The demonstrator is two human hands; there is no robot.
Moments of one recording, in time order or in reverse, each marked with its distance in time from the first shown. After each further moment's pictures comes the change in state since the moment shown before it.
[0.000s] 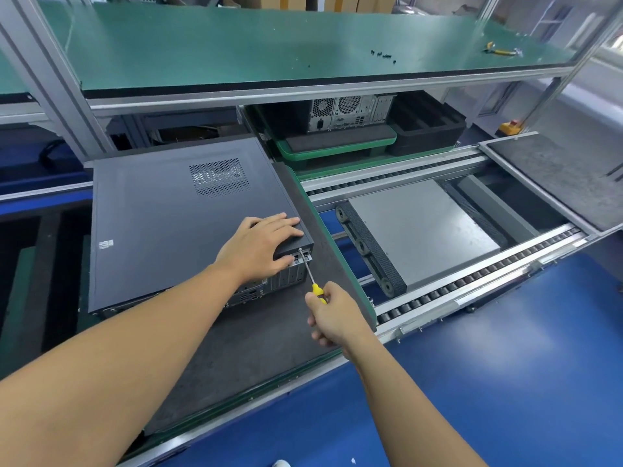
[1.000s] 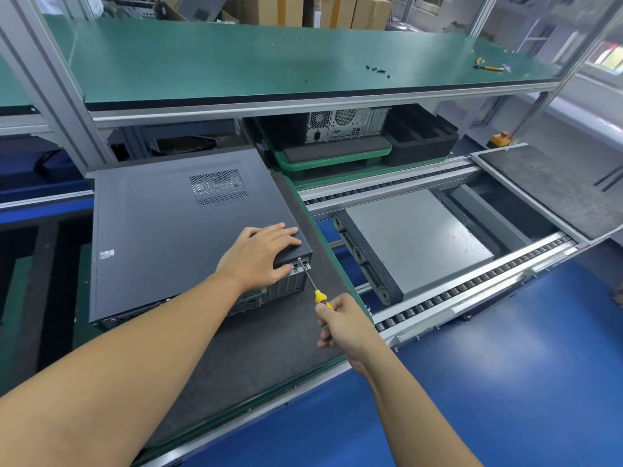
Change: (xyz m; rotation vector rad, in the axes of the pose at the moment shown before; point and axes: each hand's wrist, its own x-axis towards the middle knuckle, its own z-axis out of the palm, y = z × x) left_hand 0.000 -0.002 0.003 0.003 0.012 -0.005; right_hand 0.002 0.017 -0.008 0.285 0.000 0.025
